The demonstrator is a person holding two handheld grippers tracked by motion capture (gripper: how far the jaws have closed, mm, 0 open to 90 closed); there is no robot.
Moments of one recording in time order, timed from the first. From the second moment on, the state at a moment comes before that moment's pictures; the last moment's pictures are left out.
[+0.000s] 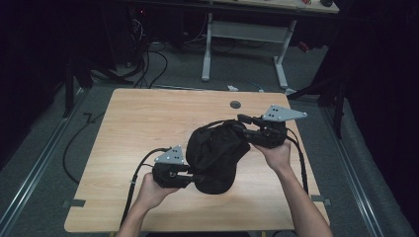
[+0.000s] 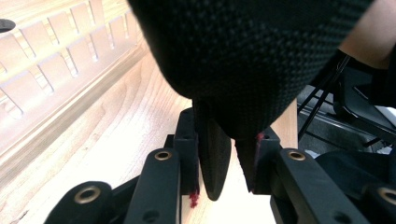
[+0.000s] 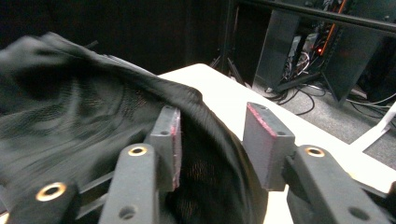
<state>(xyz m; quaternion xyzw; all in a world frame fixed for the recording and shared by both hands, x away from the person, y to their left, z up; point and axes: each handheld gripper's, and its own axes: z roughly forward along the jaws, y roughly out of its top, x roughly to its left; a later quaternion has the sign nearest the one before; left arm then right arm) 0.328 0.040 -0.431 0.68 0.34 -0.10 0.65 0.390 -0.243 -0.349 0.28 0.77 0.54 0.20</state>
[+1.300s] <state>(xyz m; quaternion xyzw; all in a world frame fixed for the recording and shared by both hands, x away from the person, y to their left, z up) 0.338 0.083 -0.409 0.59 0.39 -0.02 0.70 0.354 -0.290 -0.510 0.45 0.78 0.40 0.16</state>
